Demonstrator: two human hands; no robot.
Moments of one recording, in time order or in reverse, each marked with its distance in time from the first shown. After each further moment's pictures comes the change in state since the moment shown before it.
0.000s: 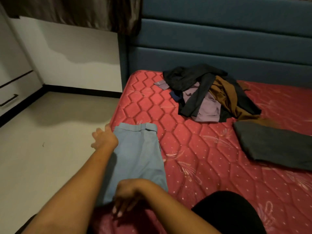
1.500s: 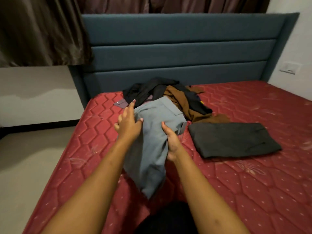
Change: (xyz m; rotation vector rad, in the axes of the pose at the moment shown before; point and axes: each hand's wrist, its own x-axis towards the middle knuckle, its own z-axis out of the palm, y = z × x) left_hand -0.133 0.280 -0.017 -0.425 0.062 0.610; right_hand -0.149 0.208 -0.180 1.518 0.612 -0.867
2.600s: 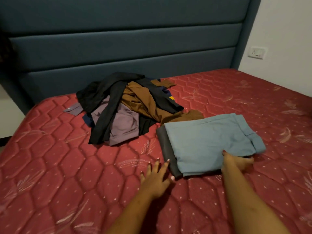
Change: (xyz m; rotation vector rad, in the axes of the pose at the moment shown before) left_hand -0.051 0.024 0.280 0.318 -0.810 0.186; right_hand -0.010 -0.112 -0.340 -0.198 1.592 -0.339
